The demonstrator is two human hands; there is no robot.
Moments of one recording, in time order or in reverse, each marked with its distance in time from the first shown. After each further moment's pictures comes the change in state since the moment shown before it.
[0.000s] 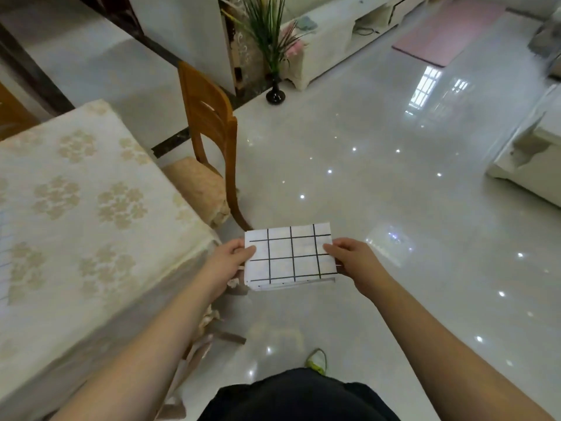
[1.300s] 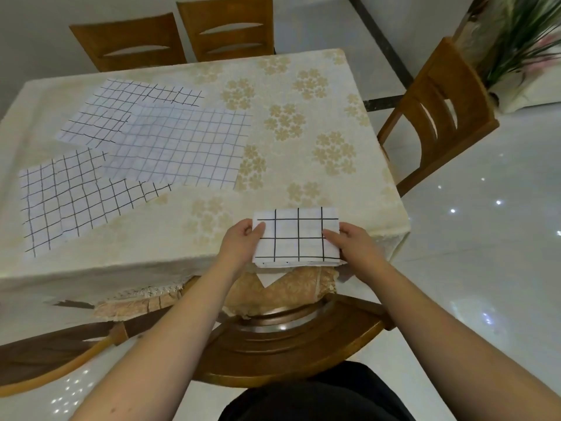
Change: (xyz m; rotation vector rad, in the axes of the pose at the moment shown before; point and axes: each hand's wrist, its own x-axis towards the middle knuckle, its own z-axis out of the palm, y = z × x) left_hand -0.148 -0.173 -0.326 -0.233 0.653 -0.032; right_hand -0.040 0.040 0.411 -0.469 -0.560 -0.086
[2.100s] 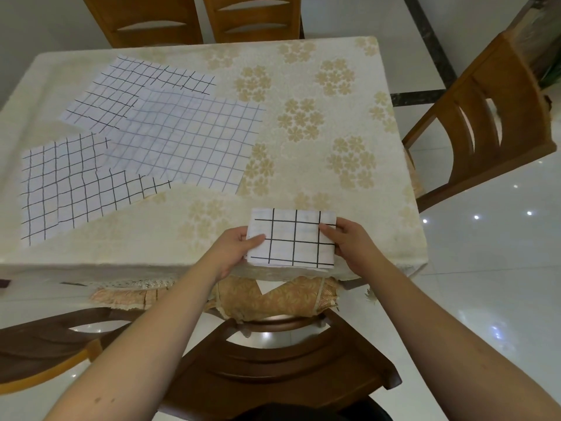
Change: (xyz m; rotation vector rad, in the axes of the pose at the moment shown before) left_hand 0.057 -0.001 -0.005 -0.152 -0.196 -0.170; right_hand 0.098 -0.011 -0.006 0.233 -0.148 0.058
